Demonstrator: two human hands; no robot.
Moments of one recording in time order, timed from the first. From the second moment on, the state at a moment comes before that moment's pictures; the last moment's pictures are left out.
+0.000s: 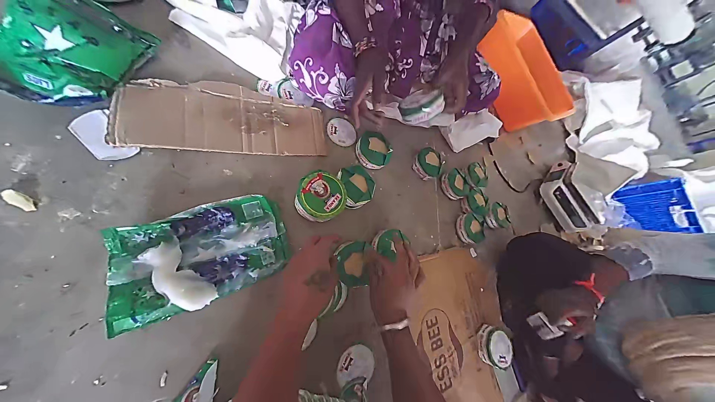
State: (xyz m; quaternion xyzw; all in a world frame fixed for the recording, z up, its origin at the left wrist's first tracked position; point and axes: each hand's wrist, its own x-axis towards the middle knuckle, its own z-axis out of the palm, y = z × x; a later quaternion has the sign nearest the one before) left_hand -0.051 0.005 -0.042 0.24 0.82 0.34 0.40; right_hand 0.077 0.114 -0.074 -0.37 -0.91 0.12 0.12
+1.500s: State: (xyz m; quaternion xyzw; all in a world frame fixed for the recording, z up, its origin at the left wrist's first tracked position) left_hand -0.047 0.016 -0.048 0.27 0.79 0.29 0.47; right_hand 0.134 0.076 -0.100 -0.33 -0.94 0.01 0.06
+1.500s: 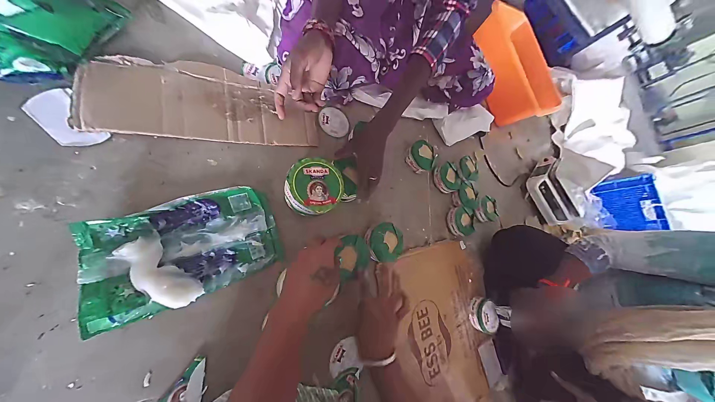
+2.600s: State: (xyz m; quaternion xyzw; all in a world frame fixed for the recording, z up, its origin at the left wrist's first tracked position) left_hand -0.036 0.013 -0.051 0.31 0.82 0.29 0.39; right_hand 0.130 0.181 -0.085 -0.49 -0.87 0.11 -0.02
